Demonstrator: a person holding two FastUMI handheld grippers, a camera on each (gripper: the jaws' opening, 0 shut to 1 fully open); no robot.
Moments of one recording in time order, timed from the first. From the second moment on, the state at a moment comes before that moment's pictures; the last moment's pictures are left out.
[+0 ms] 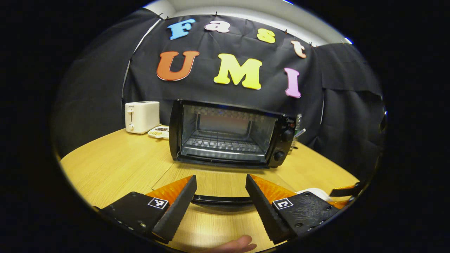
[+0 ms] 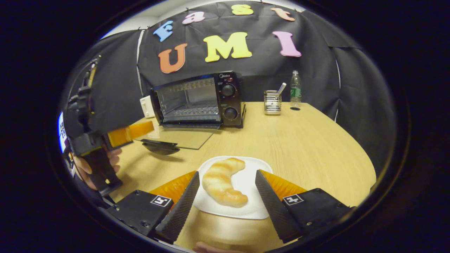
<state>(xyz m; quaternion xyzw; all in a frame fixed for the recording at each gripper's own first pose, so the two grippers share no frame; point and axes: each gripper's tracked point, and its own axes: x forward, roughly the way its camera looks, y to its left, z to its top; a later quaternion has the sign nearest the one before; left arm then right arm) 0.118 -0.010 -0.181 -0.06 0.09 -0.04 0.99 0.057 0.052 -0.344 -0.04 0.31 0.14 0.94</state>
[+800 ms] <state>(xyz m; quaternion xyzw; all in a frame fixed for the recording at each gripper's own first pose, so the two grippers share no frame) -0.042 0.109 -0.121 -0.07 0.03 0.01 1.00 0.066 0.070 -0.366 -0.08 0.38 0.09 0.92</state>
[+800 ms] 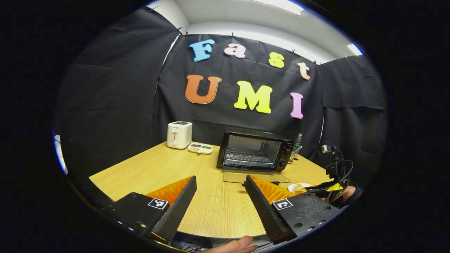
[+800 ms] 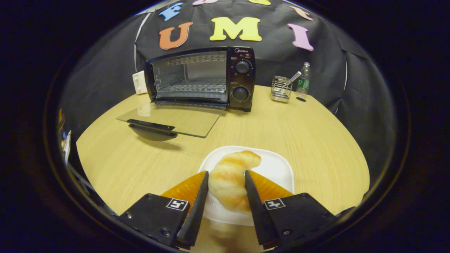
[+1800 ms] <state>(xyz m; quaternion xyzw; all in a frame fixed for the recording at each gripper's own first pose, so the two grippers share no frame) -0.052 0.163 -0.118 -0.06 -0.01 0.04 1.00 0.183 0.254 -0.285 0.13 0.27 0.14 0.94</state>
